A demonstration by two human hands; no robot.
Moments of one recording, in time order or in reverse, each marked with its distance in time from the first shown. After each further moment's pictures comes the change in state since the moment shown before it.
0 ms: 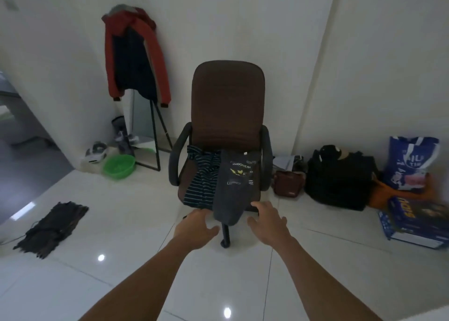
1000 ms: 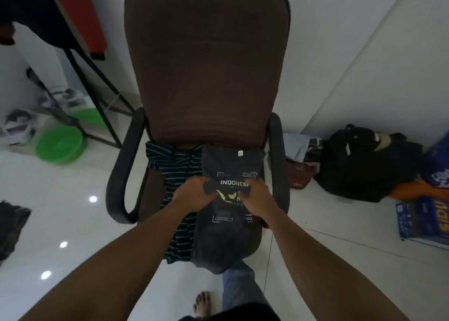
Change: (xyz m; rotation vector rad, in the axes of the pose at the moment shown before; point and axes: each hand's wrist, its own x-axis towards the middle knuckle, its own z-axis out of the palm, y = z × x) left_hand 0.626 0.000 -0.027 -0.115 -0.334 -0.018; right_hand 0.594 0.033 0.008 0.193 -0.216 0.184
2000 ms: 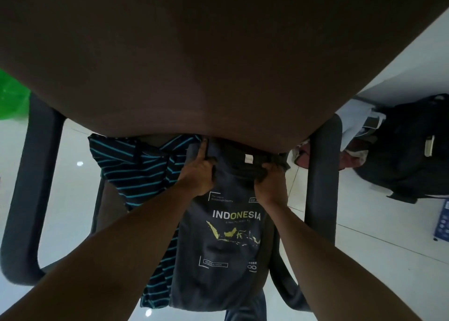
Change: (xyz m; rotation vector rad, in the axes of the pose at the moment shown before) left_hand 0.354 -0.064 0.059 0.316 -0.207 -0.106; right_hand 0.323 0.097 0.056 0.088 0.071 0.293
